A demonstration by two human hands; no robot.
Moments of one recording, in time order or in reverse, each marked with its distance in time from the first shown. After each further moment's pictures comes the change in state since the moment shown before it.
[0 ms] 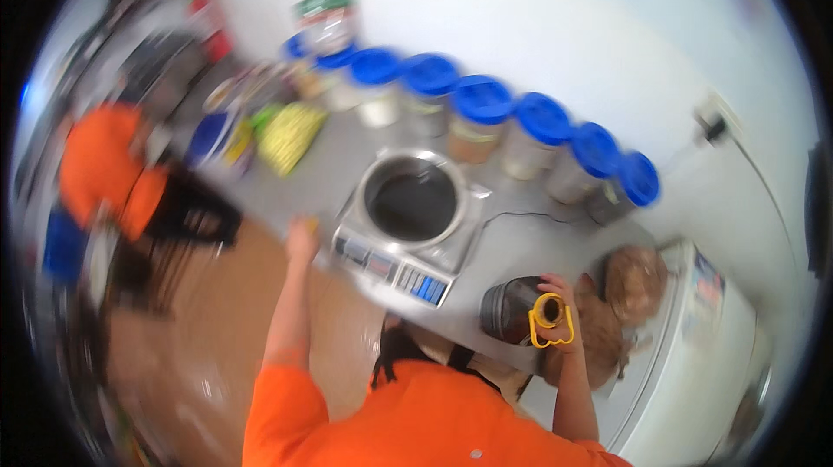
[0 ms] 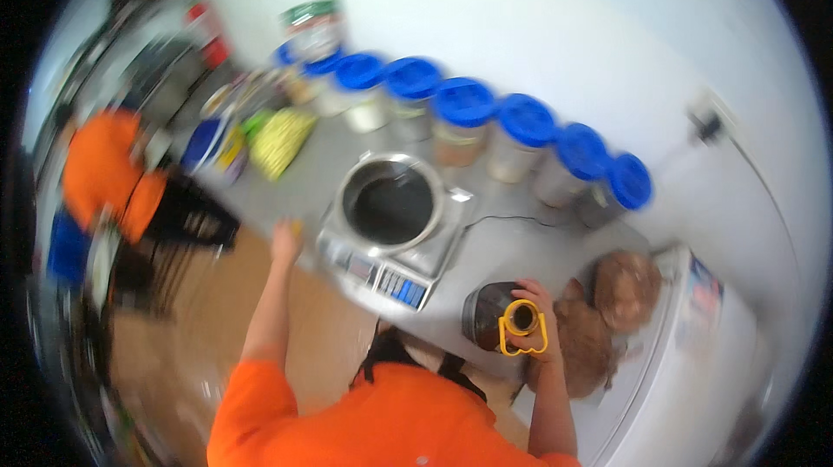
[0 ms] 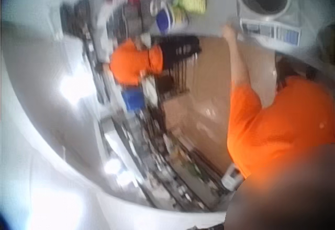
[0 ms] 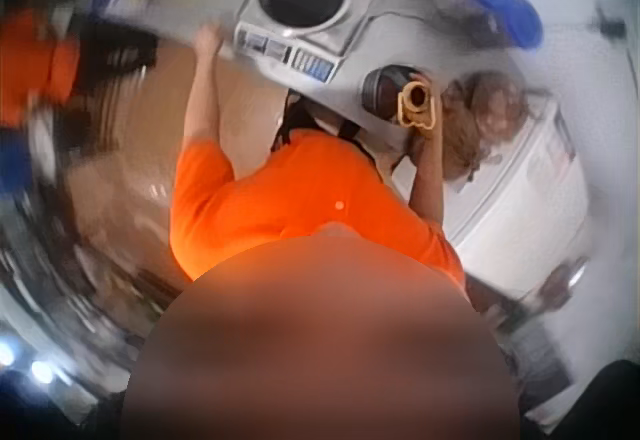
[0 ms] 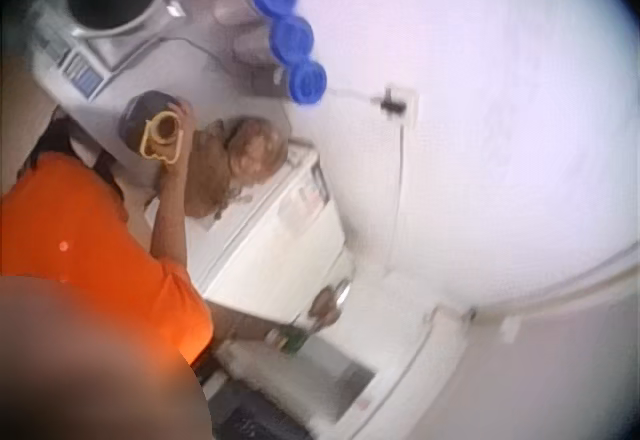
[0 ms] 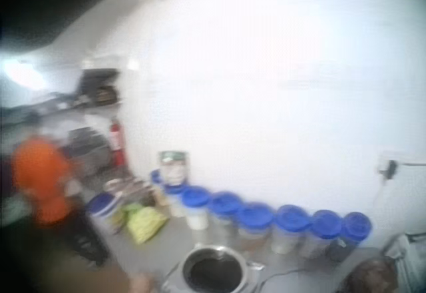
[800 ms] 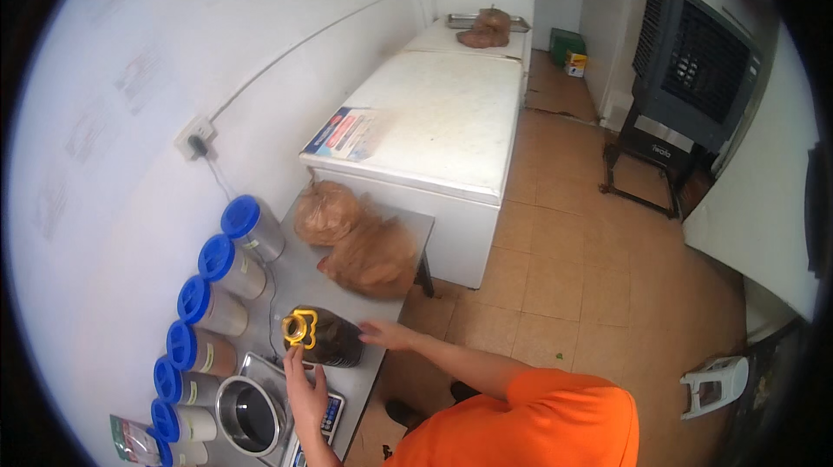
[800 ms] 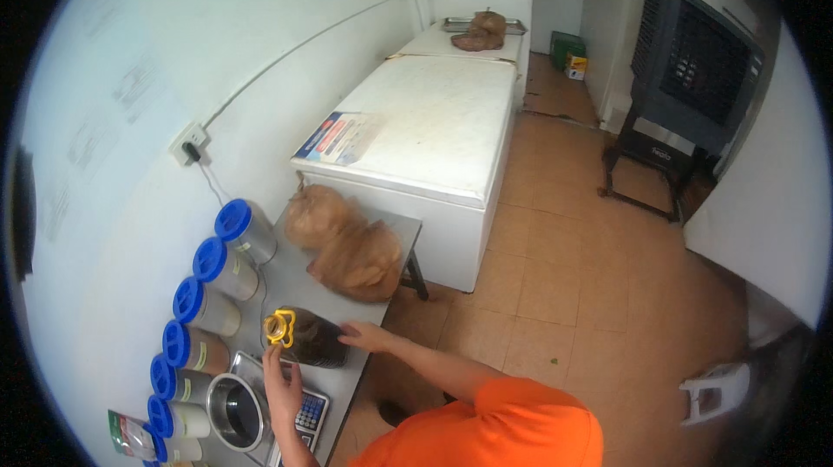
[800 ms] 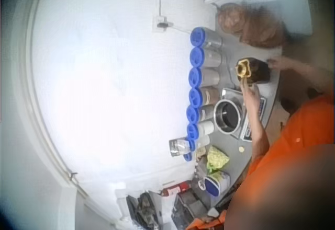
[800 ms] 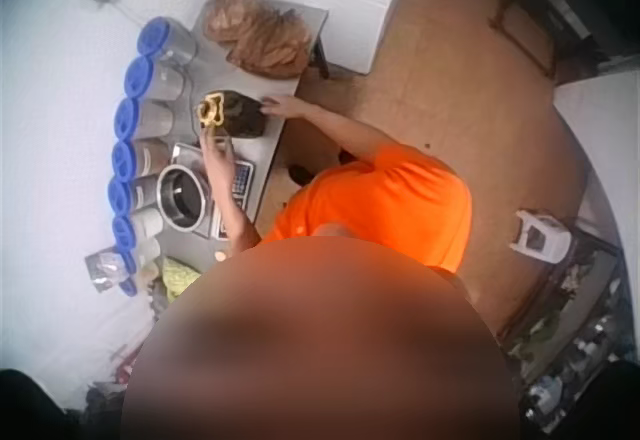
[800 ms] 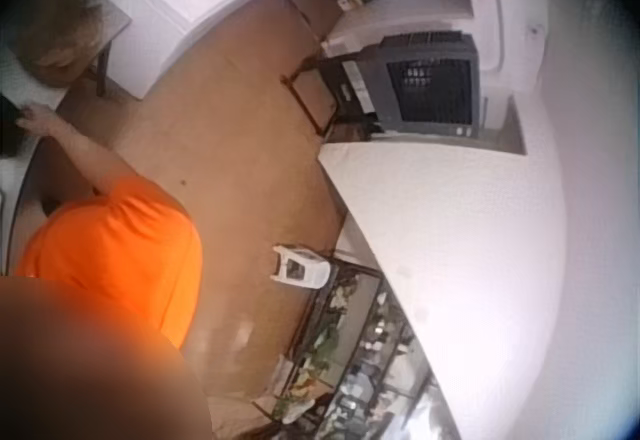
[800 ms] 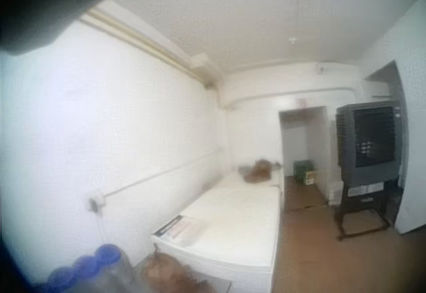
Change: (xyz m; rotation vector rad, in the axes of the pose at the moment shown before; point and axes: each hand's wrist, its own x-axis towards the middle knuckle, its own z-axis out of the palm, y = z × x) left_hand -0.220 0.322 -0.210 -0.648 -0.489 1.377; right_hand -0.173 0.012 0.154 0.151 0.746 0.622
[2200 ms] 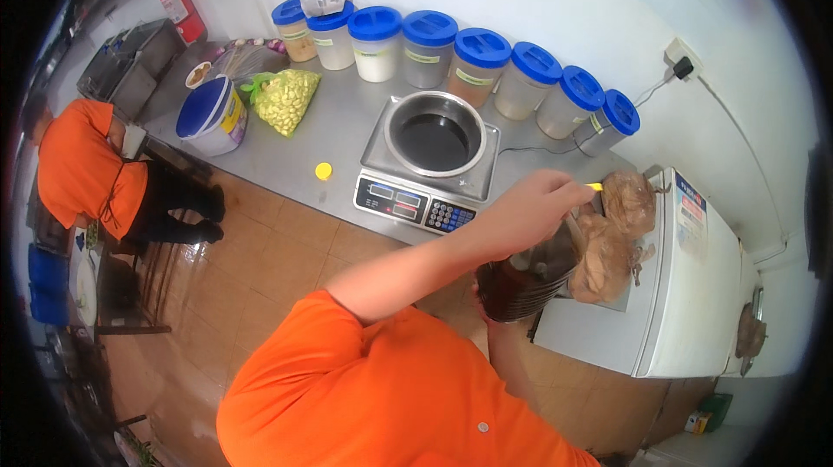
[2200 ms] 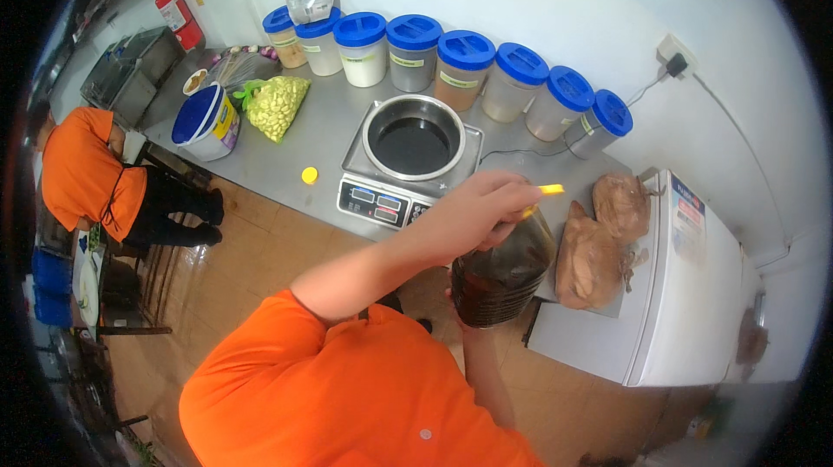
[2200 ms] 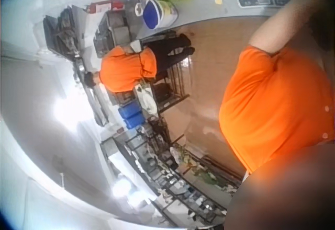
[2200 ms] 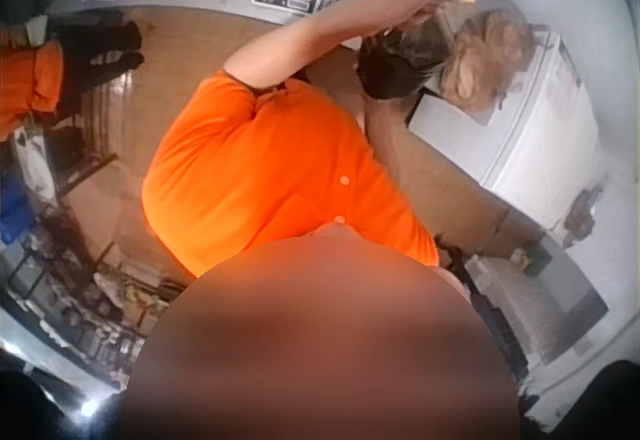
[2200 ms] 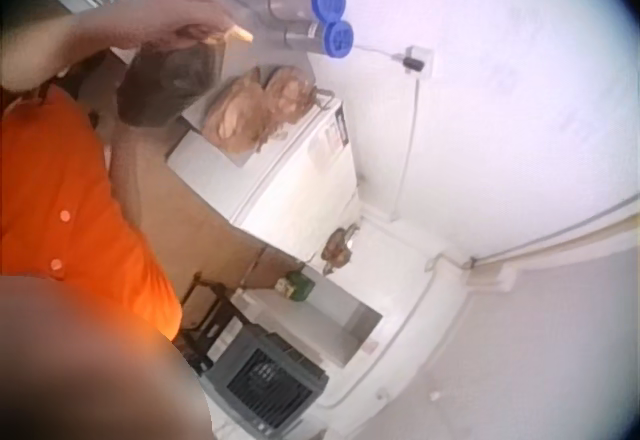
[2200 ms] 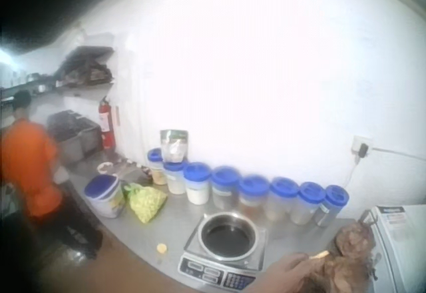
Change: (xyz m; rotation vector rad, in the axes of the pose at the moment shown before) left_hand -0.049 0.045 -0.137 -1.275 0.216 -0.444; right_hand -0.080 -0.019 0.109 1.519 -0.720 0.505
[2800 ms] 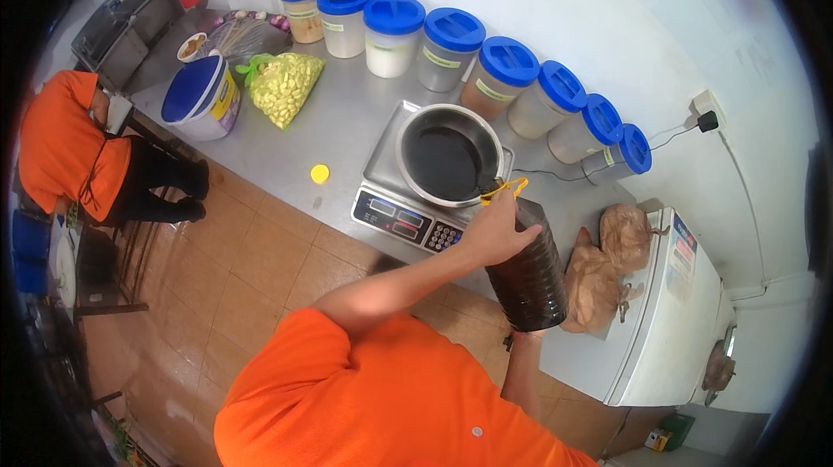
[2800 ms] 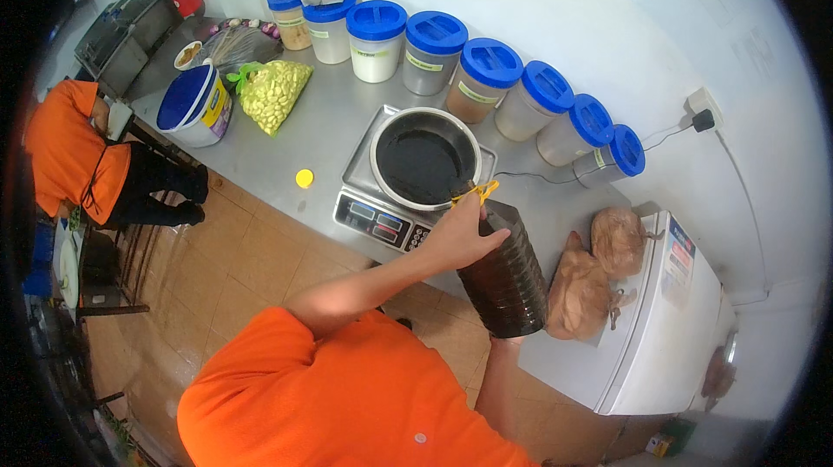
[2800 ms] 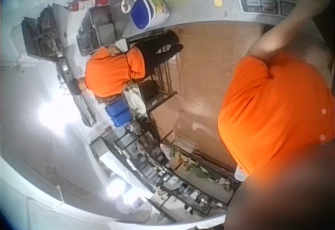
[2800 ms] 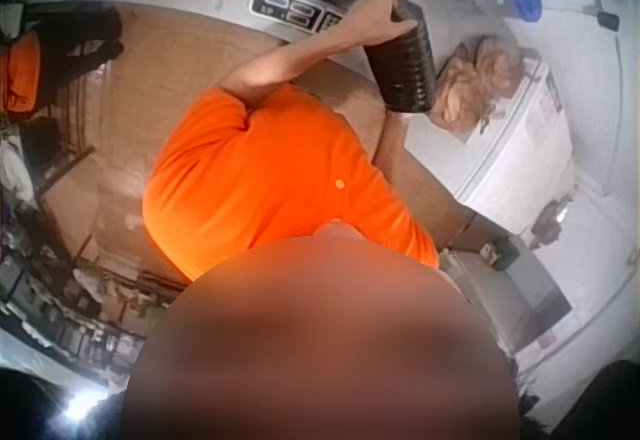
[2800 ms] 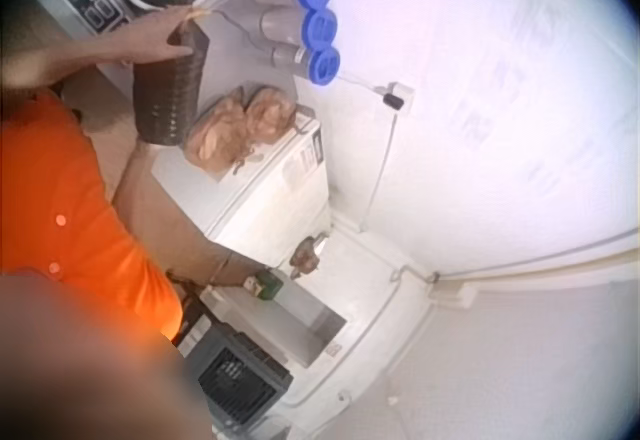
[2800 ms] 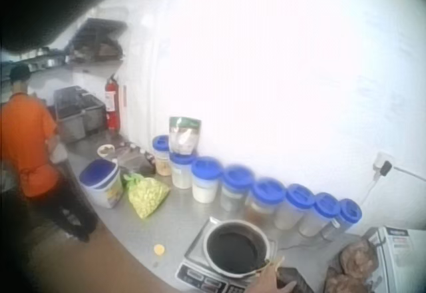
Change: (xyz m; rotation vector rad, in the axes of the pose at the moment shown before) left_hand 0.062 -0.111 -0.123 0.749 0.524 0.129; right_hand 0.062 -0.049 0.052 -0.513 0.430 -0.449
